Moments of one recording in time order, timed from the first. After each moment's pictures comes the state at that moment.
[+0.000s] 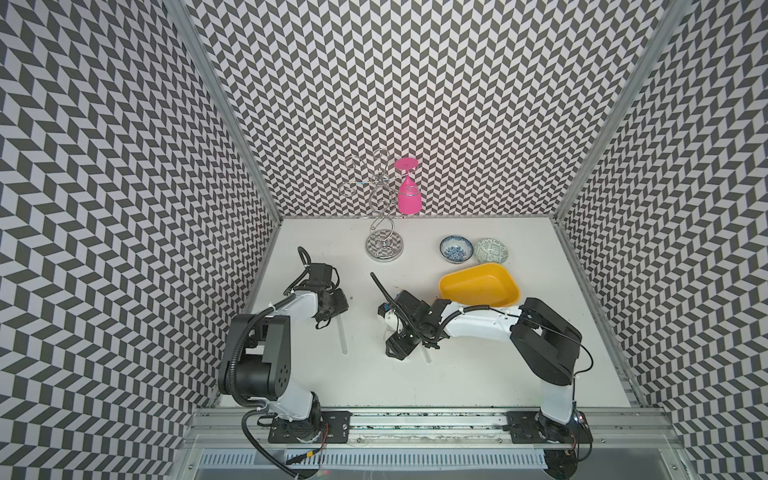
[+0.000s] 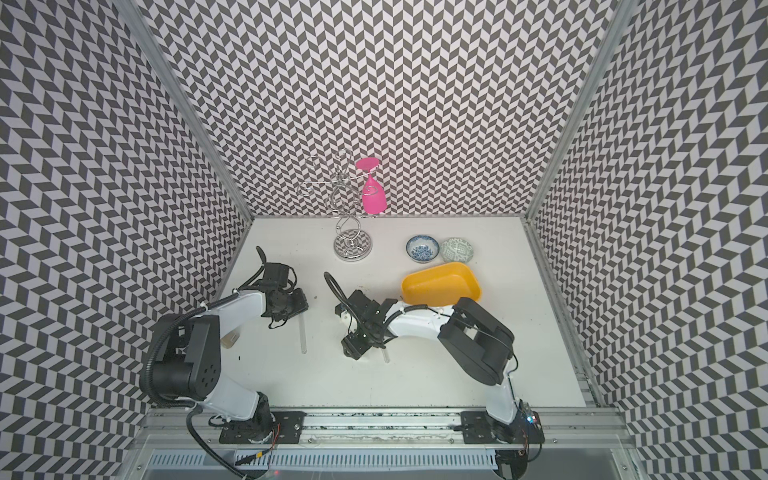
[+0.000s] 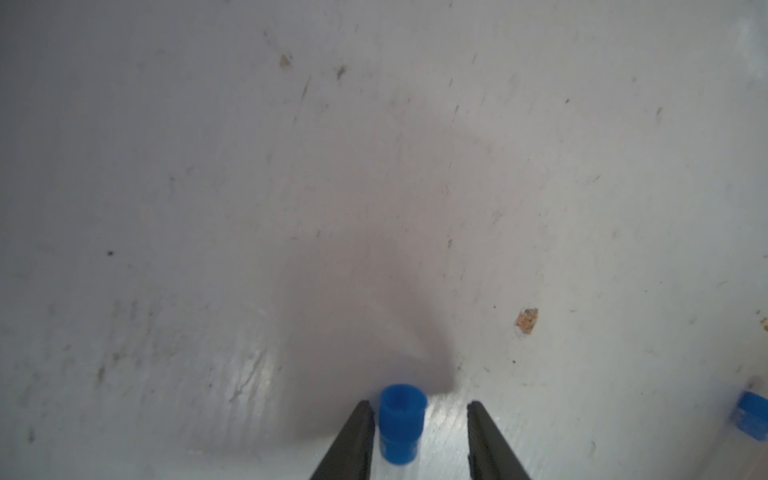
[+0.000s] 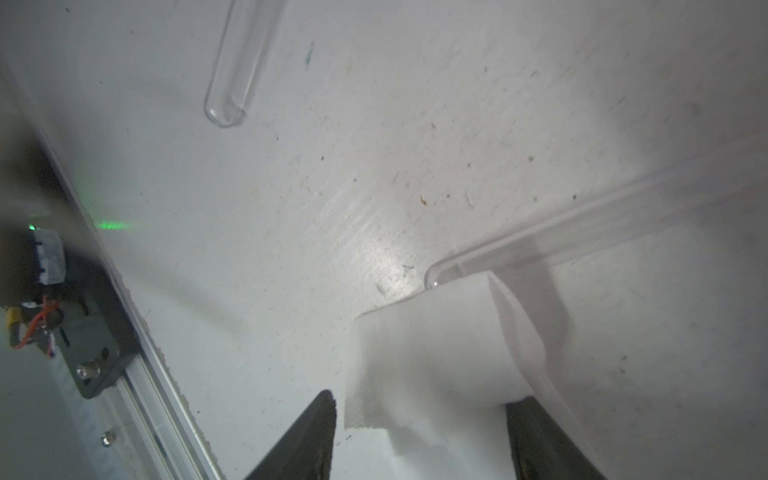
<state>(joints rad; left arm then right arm) -0.06 1.57 0.80 -0.38 0.10 -0.49 1.00 1.95 1.24 -0.41 -0.25 0.20</state>
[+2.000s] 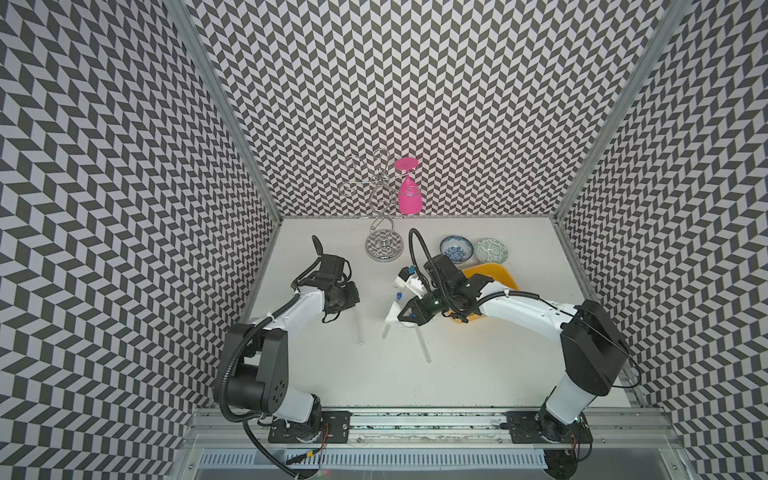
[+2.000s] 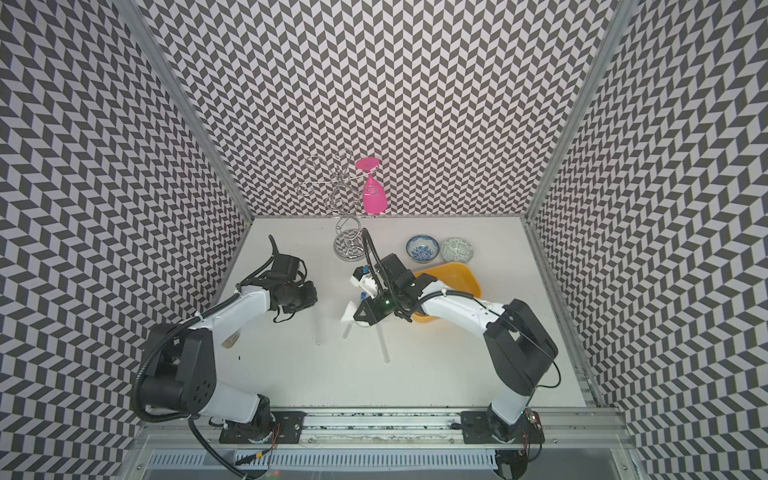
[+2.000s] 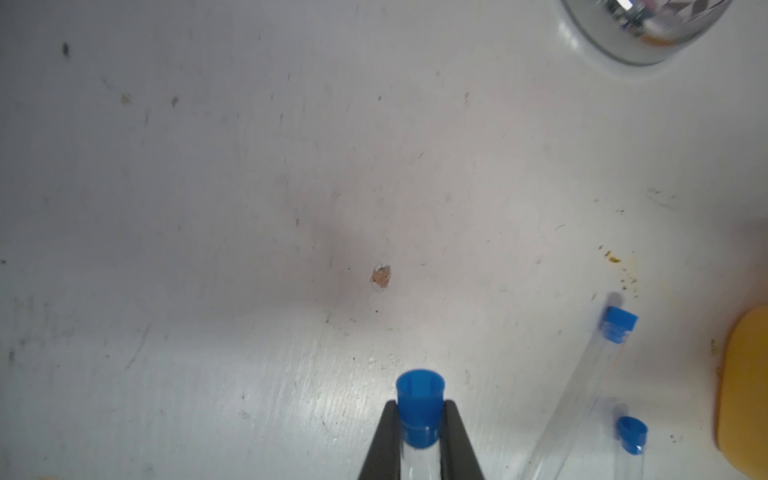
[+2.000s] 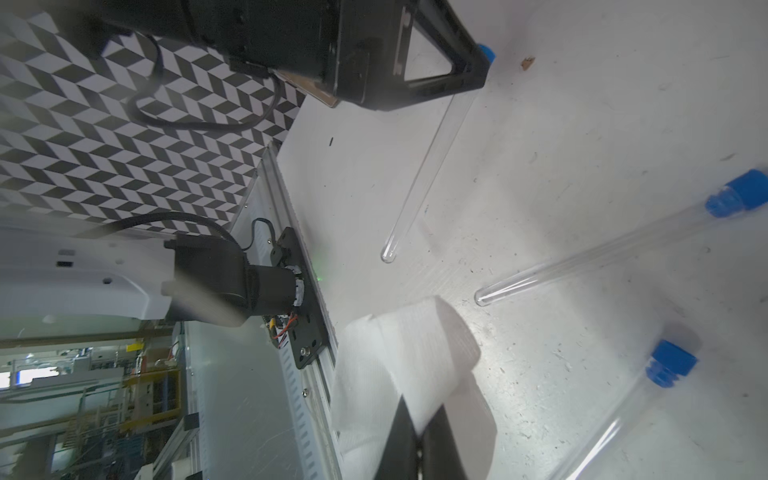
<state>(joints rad) -0.18 1.48 0.92 -0.50 0.14 -0.51 0.77 1.71 1.21 -0.37 -0.69 0.25</state>
